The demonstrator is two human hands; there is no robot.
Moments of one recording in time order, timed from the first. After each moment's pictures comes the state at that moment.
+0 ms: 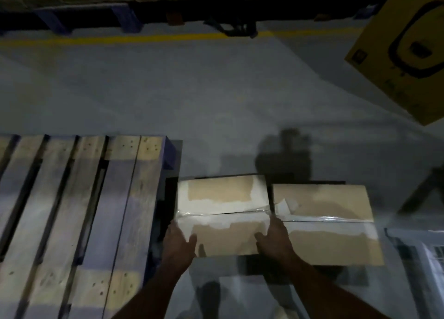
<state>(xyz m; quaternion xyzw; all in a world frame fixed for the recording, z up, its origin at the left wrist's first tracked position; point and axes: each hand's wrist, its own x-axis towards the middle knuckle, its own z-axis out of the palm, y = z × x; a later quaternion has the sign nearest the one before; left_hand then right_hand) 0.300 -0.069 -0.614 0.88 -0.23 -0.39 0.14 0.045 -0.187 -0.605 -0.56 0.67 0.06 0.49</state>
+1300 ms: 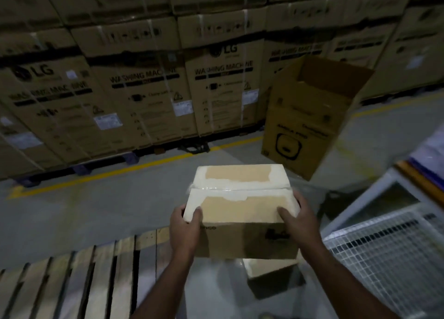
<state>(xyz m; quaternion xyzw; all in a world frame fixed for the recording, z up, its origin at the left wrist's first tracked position) 0.213 -0.084 0.025 0.75 -0.35 -0.29 0.47 -0.061 -0.107 0.049 -0.50 0.68 -0.38 0.38</state>
